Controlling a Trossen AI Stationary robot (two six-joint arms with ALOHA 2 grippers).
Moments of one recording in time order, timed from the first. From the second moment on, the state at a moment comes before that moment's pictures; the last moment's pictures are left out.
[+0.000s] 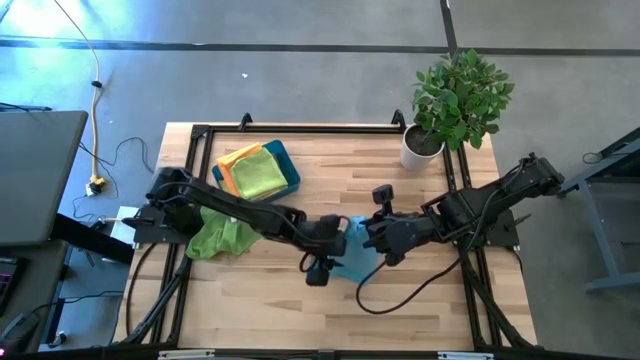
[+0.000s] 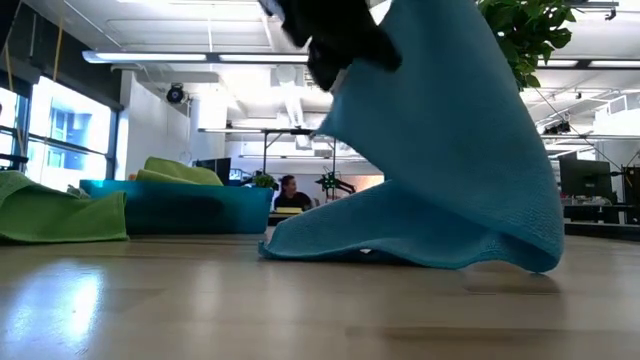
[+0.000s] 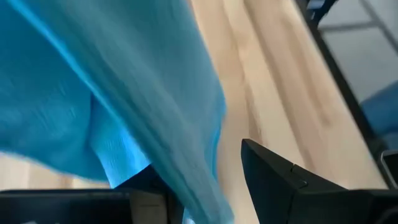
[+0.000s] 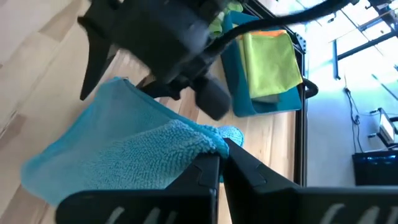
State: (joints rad) left arm -0.13 1.86 1.40 -0.32 0.03 -0.09; right arm 0.43 1.42 1.43 -0.87 0.53 -0.22
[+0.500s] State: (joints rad) left arm -0.17 1.87 1.40 -0.39 -0.01 -0.24; right arm 0.43 1.42 1.43 -0.89 0.51 -0.03
